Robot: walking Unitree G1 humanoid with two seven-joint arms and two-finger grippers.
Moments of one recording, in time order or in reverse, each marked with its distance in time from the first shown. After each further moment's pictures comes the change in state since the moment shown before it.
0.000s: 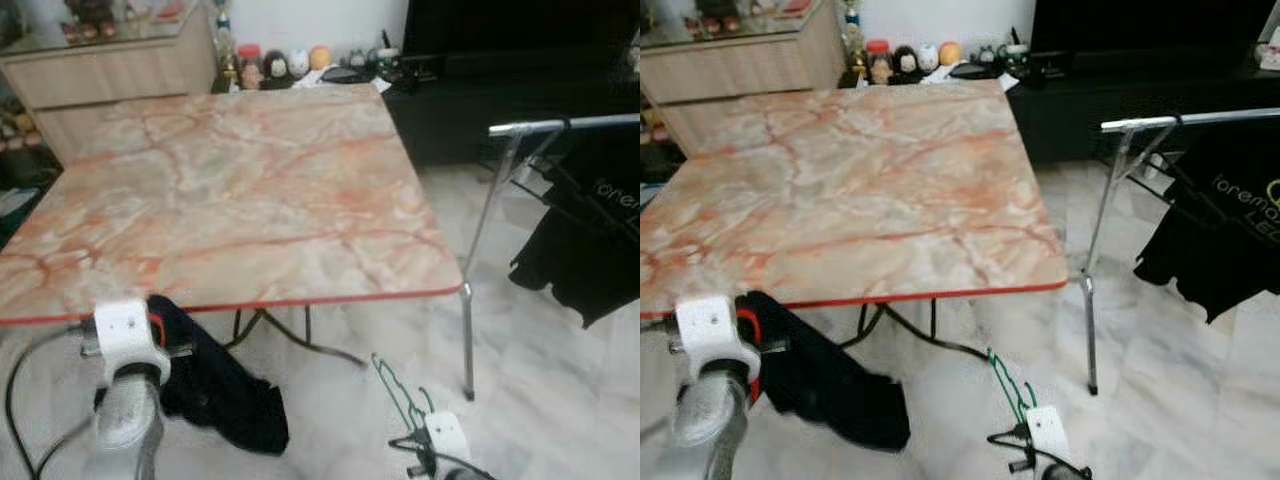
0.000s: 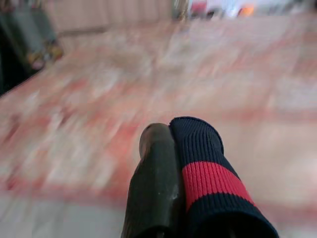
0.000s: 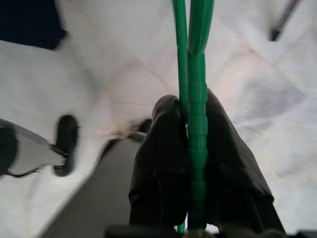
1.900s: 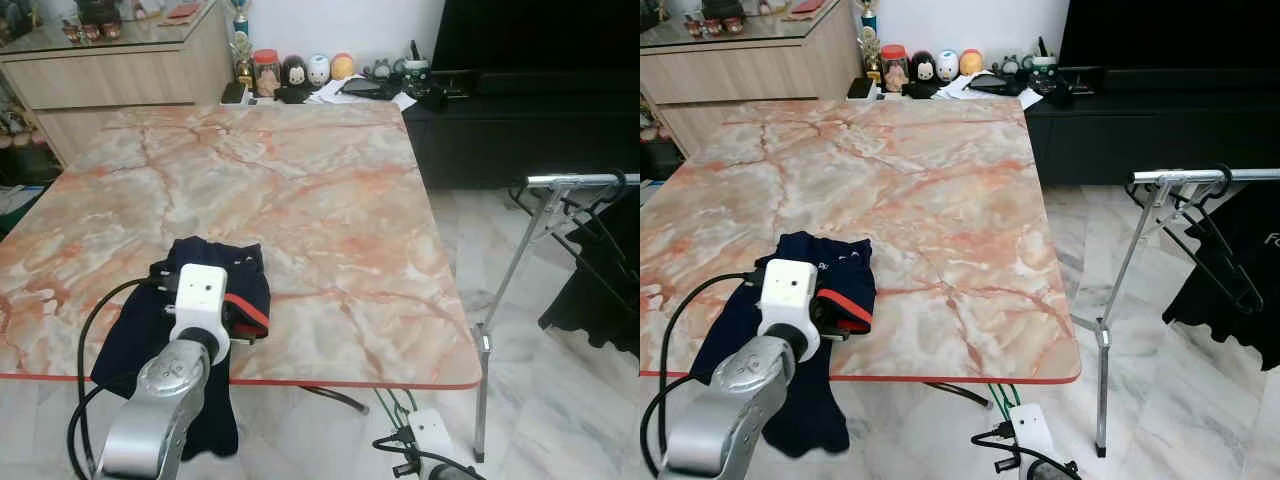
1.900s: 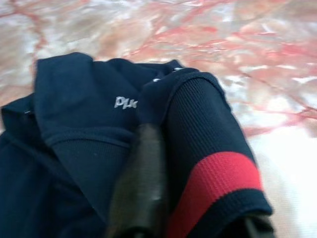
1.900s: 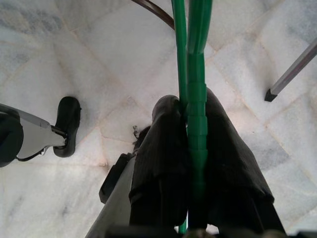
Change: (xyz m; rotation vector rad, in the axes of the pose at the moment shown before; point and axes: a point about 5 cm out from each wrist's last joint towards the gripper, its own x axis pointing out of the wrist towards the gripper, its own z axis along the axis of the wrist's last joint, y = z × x) left arm -0.012 -0.052 0.002 0.035 0.253 -0.320; right arm 0.004 0.019 0.014 -0.056 -0.005 0.033
